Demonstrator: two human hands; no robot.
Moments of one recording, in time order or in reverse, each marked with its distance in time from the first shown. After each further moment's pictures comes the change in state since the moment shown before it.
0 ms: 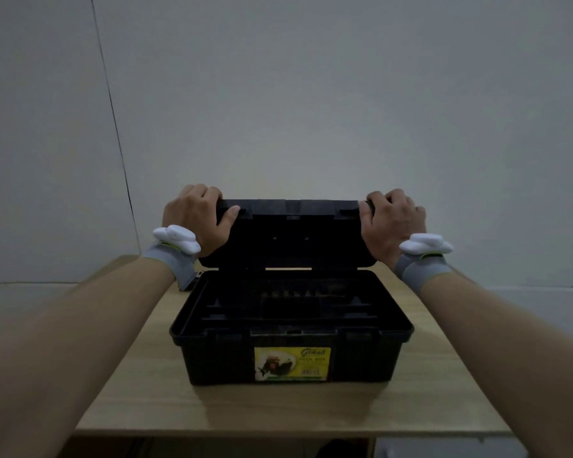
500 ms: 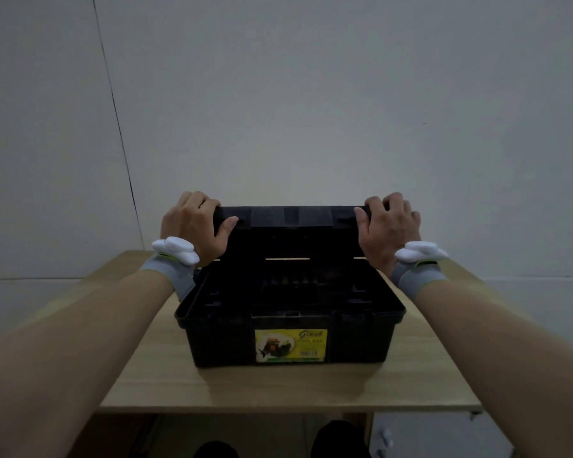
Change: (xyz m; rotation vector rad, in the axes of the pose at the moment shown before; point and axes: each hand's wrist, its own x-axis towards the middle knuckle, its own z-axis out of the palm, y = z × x) left_hand -0.038 0.011 -0.023 -0.061 -0.026 -0.009; right_hand -0.039 -0.001 -0.016 0.022 -0.016 0.004
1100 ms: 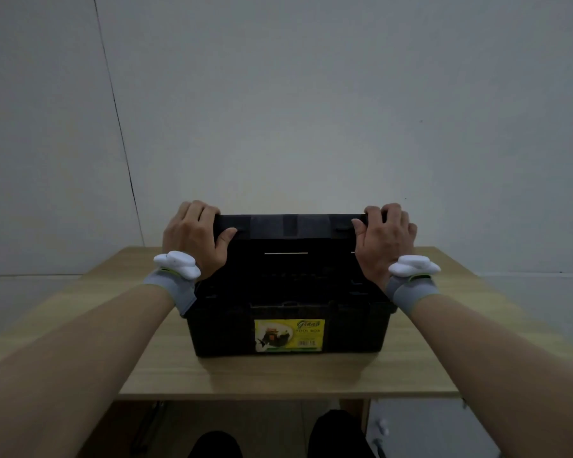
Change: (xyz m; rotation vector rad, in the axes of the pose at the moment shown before) left_hand -0.031 0.008 -0.006 -0.019 -0.003 -0.007; right_hand -0.034 -0.005 0.000 0.018 0.063 0.026
